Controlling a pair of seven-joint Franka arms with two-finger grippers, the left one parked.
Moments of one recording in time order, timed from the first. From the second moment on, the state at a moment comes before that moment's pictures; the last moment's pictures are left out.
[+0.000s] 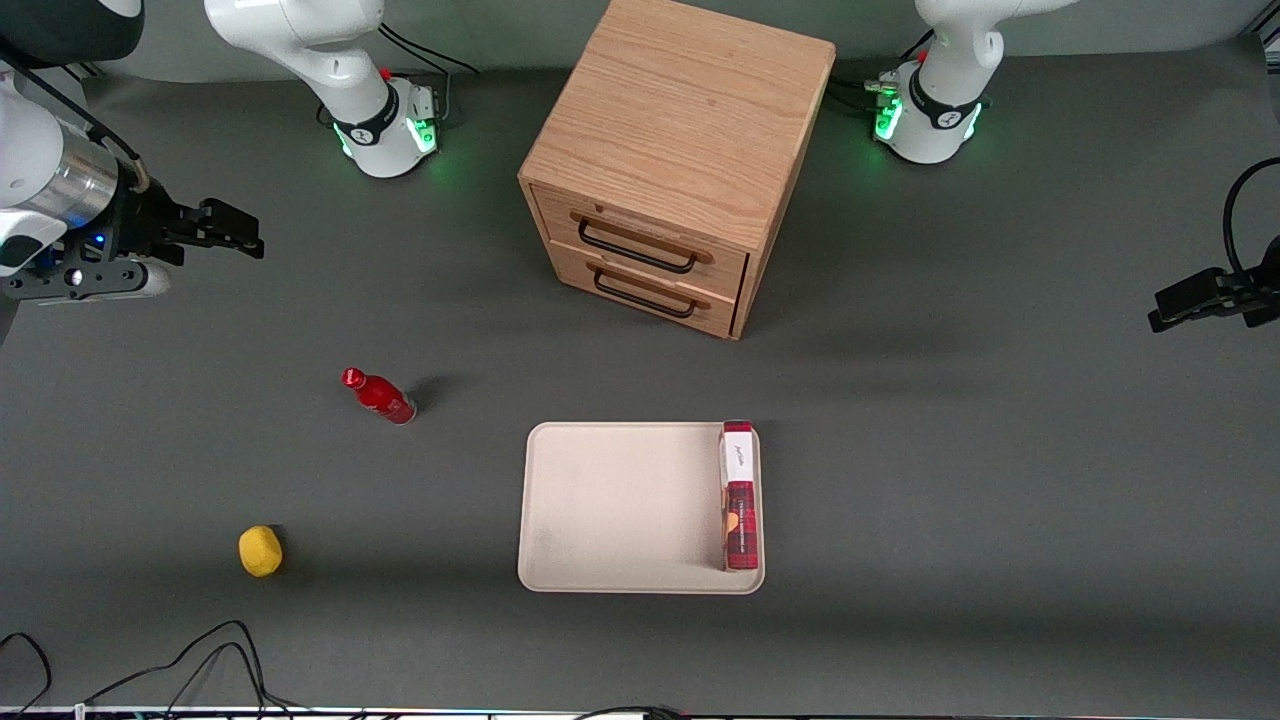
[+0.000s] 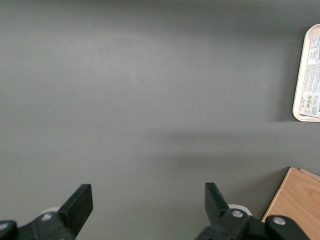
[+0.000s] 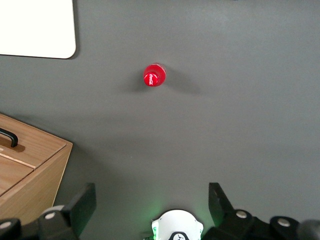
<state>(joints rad) 0.11 -0.05 0.00 -1.66 0.03 1.44 0.07</state>
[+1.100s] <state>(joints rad) 0.12 -0.03 0.20 -1.69 0.03 1.46 -0.02</state>
